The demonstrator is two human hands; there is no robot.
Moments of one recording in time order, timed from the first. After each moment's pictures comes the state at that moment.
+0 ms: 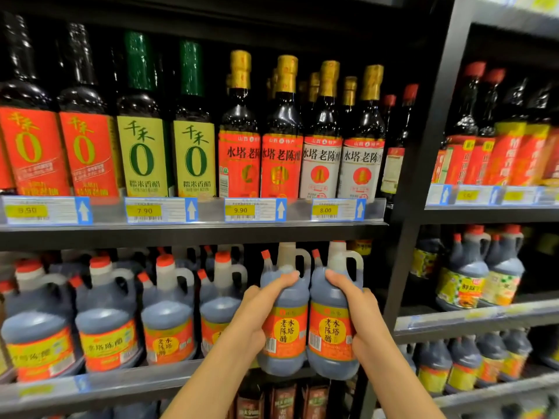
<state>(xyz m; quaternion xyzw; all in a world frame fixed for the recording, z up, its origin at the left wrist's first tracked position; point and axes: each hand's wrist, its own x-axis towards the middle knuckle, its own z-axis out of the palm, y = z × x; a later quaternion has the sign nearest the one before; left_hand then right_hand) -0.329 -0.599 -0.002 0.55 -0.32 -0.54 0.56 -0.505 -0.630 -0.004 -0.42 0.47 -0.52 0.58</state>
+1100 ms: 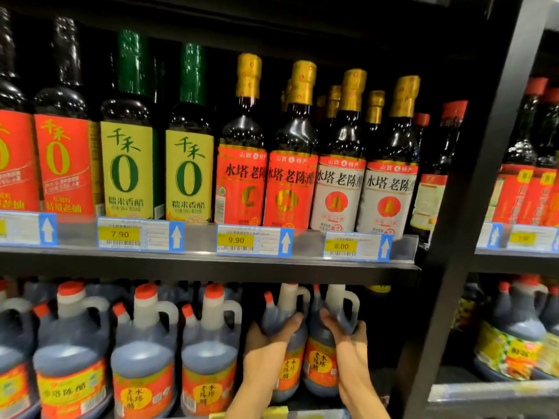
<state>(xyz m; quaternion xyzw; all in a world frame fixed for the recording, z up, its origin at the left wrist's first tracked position) -0.339 -0.694 -0.064 0.59 -0.26 -0.34 0.68 -0.462 -0.750 -0.059 -0.38 0.46 -0.62 0.51</state>
